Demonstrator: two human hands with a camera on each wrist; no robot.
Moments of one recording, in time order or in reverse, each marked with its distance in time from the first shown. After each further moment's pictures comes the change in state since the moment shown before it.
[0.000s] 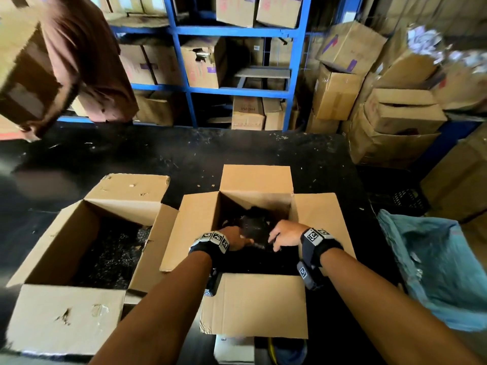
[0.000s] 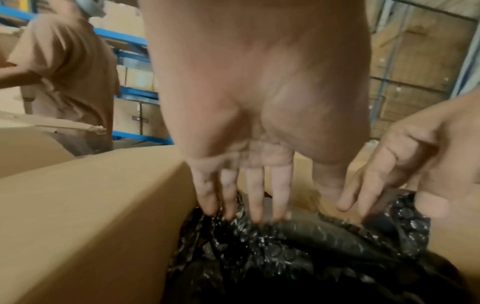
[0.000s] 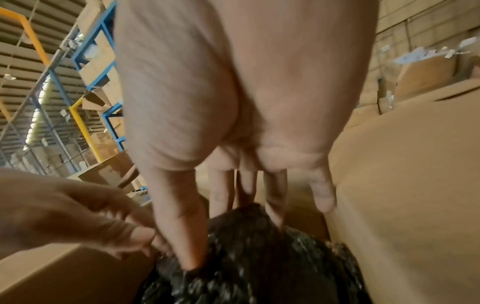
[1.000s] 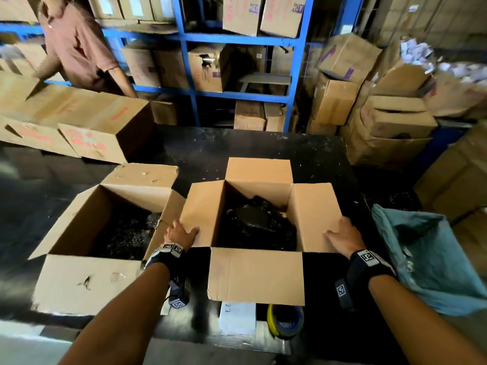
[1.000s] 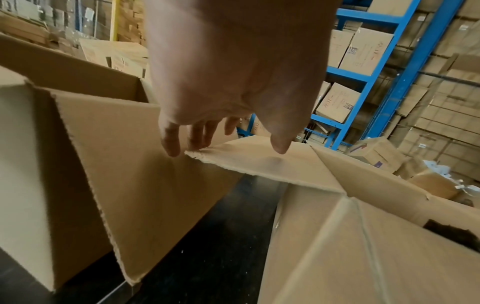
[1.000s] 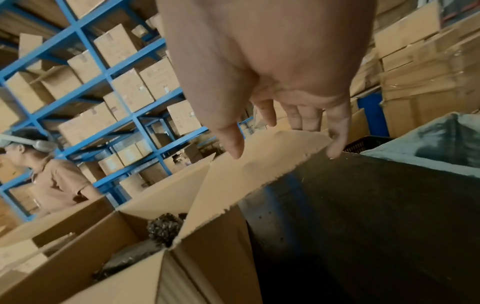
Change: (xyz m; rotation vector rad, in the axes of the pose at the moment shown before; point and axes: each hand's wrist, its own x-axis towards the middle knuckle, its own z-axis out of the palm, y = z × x) left_hand -0.078 -0.139 0.036 -0.357 0.516 -0.535; right_hand -0.091 0.119 0.054 0.382 0.720 0.436
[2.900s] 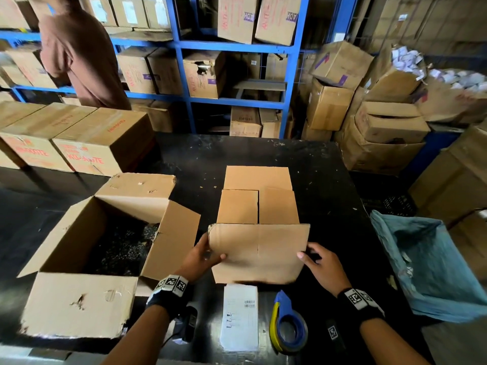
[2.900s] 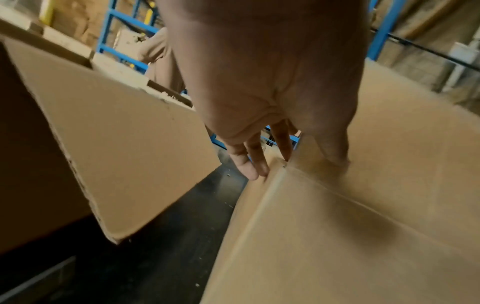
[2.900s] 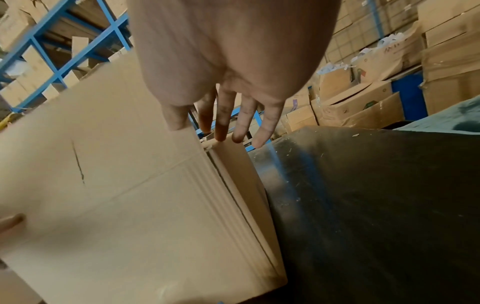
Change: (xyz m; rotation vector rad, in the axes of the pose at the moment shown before) left_hand -0.059 0.013 0.010 -0.447 -0.298 0.600; right_hand -0.062 -0.008 0.055 0.257 -0.038 -0.393
